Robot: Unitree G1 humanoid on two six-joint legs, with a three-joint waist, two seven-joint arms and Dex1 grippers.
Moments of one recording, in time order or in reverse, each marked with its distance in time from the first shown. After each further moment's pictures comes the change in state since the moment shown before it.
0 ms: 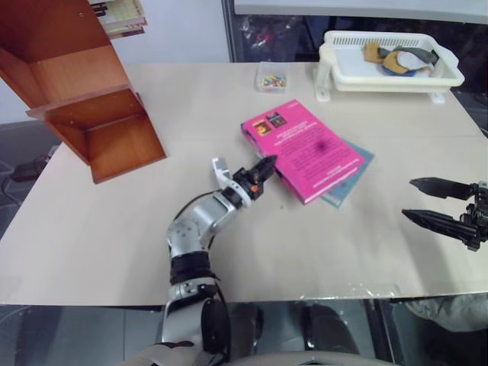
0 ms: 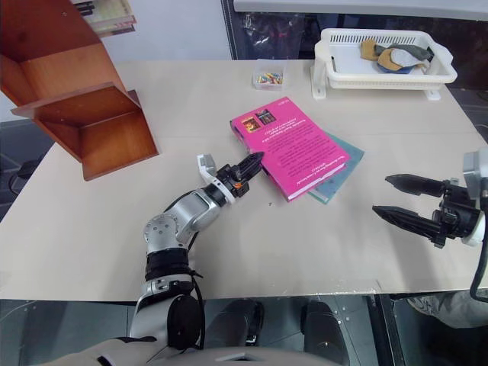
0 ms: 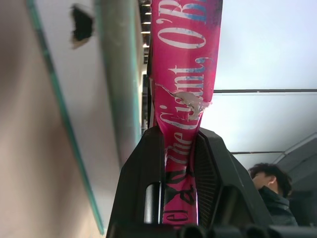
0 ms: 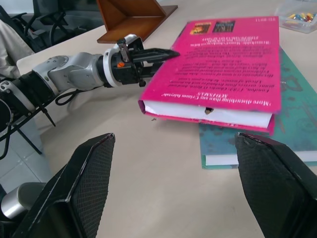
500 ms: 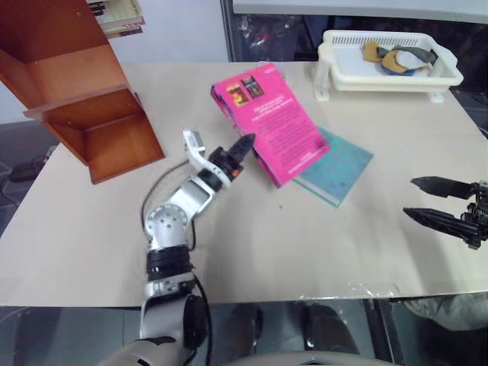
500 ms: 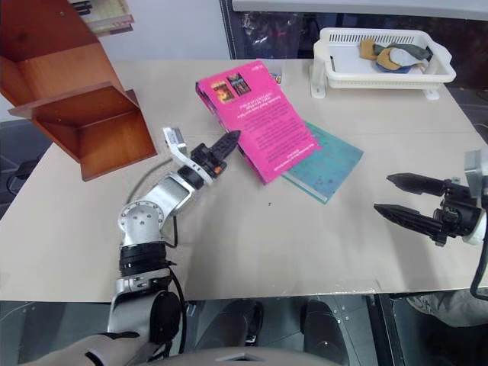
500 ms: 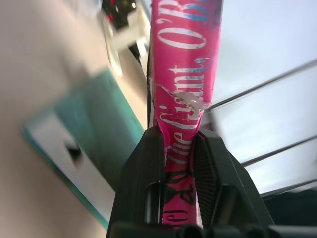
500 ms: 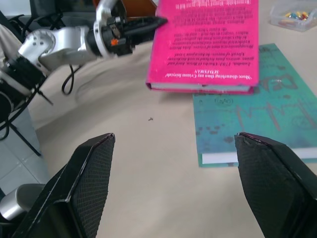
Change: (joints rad) left arm -0.040 0.251 -0.189 -0.218 0.344 -0.233 -0.205; right arm -0.028 -0.008 0.011 0.034 -0.003 -0.011 0.011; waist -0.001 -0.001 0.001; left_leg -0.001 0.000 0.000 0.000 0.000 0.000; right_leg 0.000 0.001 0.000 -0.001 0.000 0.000
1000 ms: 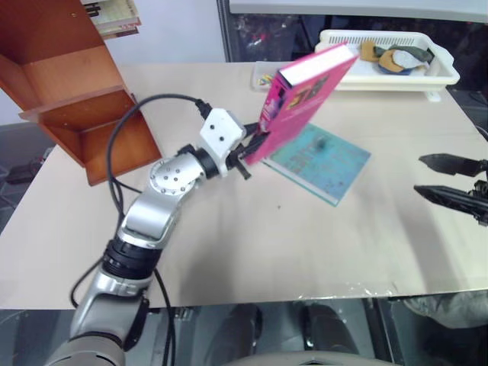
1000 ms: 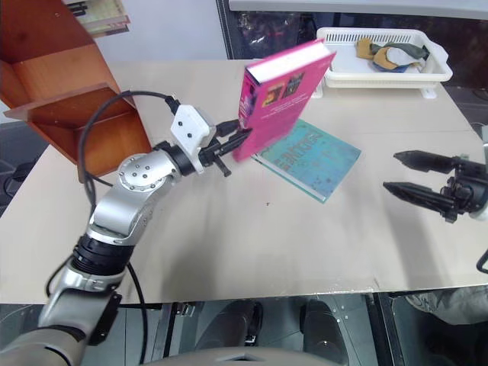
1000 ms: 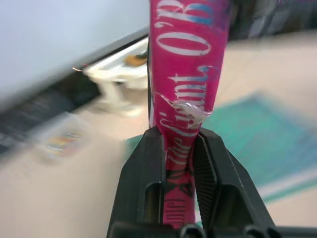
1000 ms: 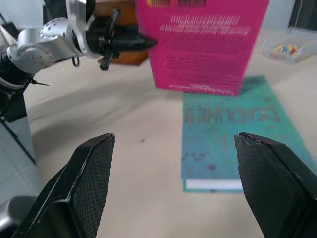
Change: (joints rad) left arm -0.037 0.419 -0.450 -0.158 0.862 -0.491 -0.210; right arm -0.209 -0.035 0.085 0.216 -0.025 -0.055 0.106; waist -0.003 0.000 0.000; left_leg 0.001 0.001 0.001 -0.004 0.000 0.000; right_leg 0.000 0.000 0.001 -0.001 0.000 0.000
